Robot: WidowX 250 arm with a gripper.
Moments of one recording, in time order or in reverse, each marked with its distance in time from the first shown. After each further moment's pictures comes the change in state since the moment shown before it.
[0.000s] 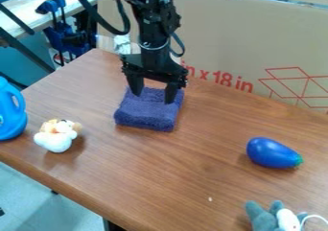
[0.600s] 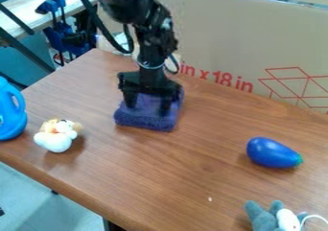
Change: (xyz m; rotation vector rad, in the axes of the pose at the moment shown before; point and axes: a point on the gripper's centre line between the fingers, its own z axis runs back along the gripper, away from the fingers) arm -0.002 0.001 -0.042 0.063 0.062 0.079
